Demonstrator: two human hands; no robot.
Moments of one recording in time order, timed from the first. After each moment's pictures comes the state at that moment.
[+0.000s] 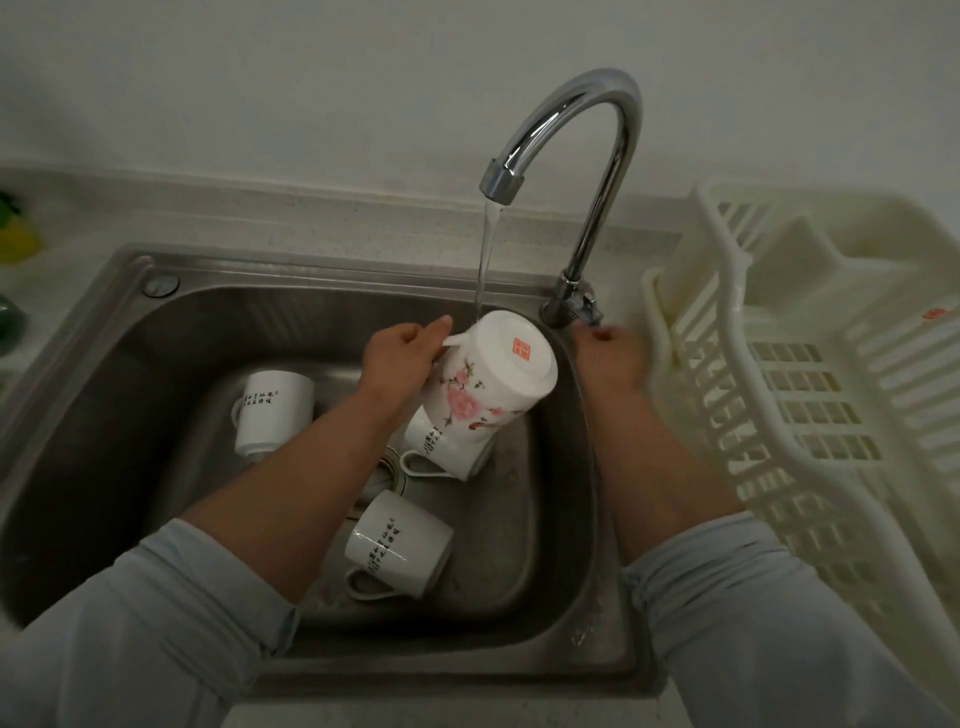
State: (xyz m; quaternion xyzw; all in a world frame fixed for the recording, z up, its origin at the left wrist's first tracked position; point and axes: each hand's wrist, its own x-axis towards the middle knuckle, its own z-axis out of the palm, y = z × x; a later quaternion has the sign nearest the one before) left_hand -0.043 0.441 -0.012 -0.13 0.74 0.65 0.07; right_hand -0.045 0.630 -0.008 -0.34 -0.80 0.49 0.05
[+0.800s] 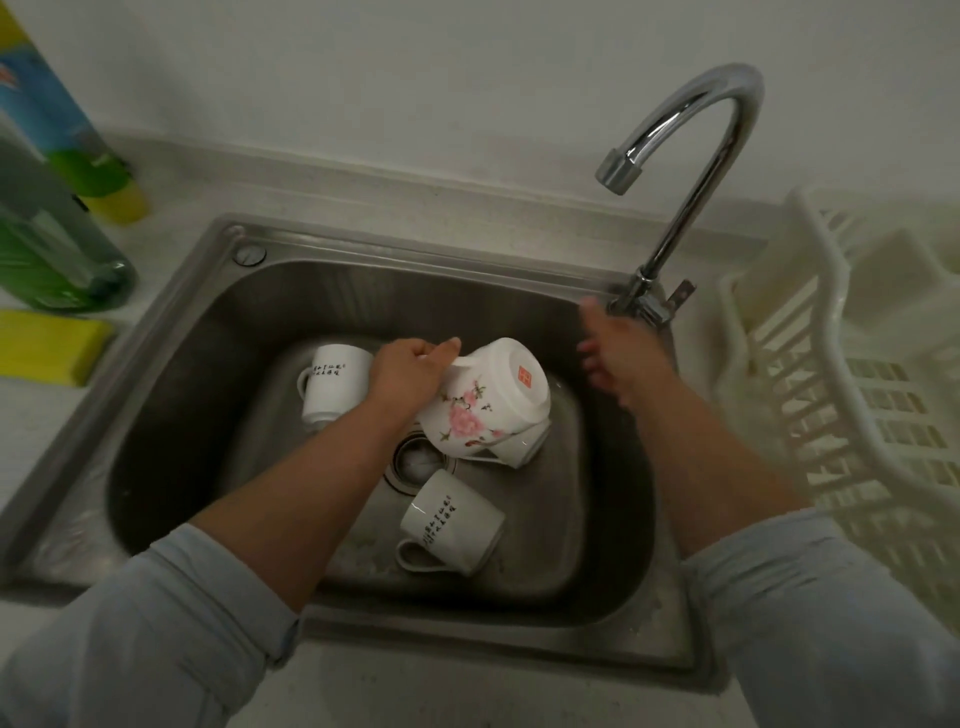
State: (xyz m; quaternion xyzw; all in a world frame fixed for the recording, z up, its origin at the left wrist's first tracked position) left_hand -0.016 0.376 -0.021 -0.17 0.83 0.53 0.06; right_hand -0.041 0.589 0.010 -0.25 -0.78 0.56 -0.09
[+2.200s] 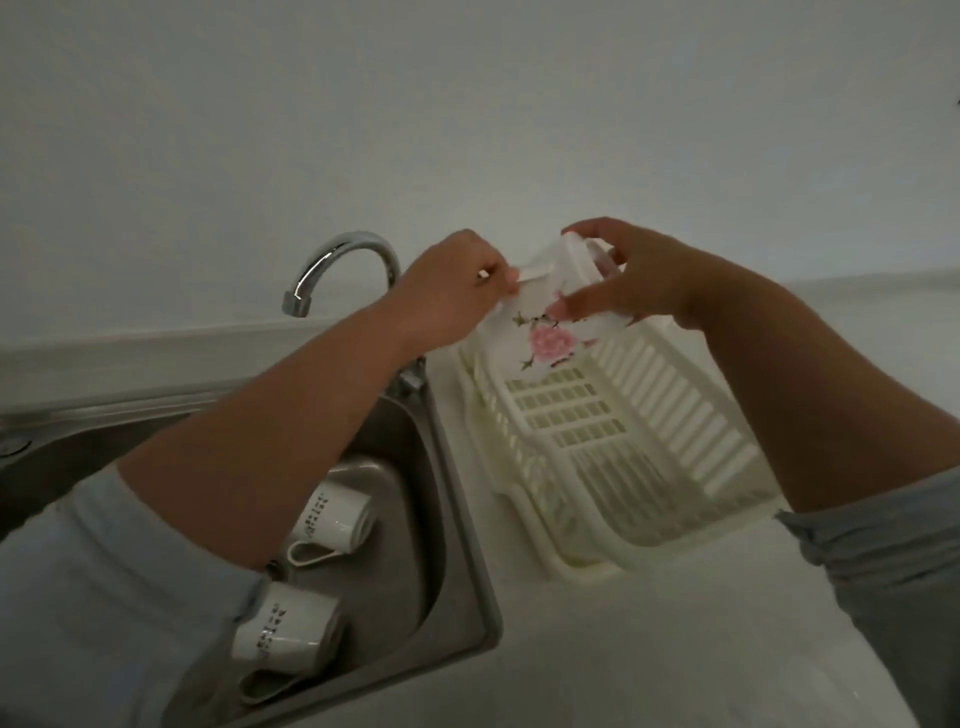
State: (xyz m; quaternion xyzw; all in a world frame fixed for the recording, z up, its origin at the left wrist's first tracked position) left_hand 0.032 0.593 0.214 0.38 0.86 0.34 -0.06; right_hand 0.104 0.774 0.254 -0.12 -0.91 0.39 0.02
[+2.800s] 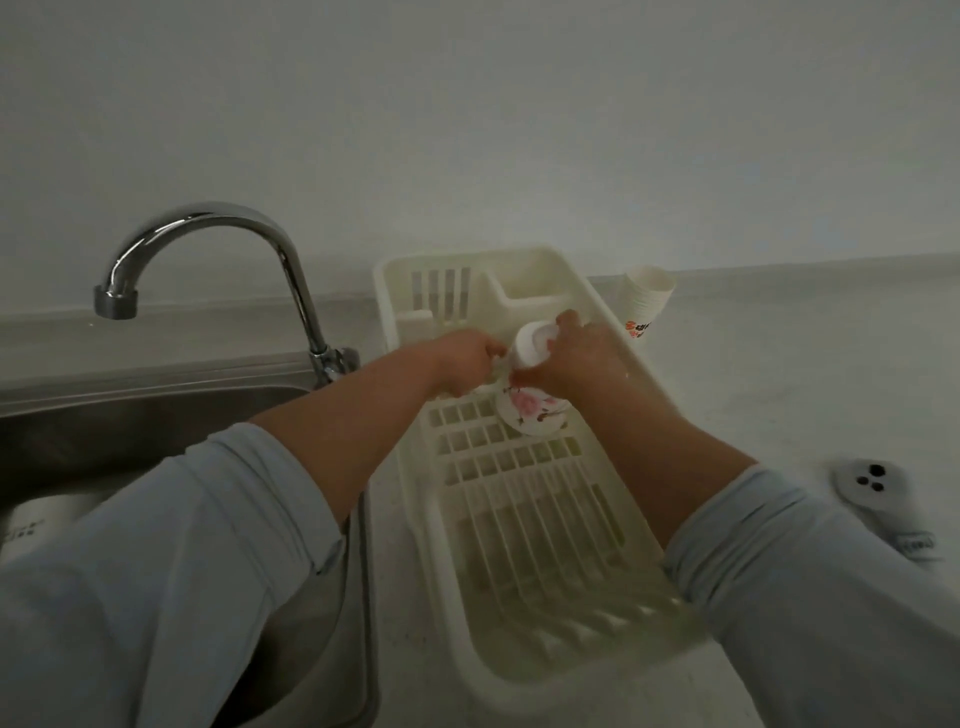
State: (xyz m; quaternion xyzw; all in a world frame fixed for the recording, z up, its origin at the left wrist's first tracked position) left_hand -0.023 0.742 0.113 0.26 0.90 0.24 0.26; right_hand 0.028 0.873 0.104 -0.25 -0.95 0.18 -0.01
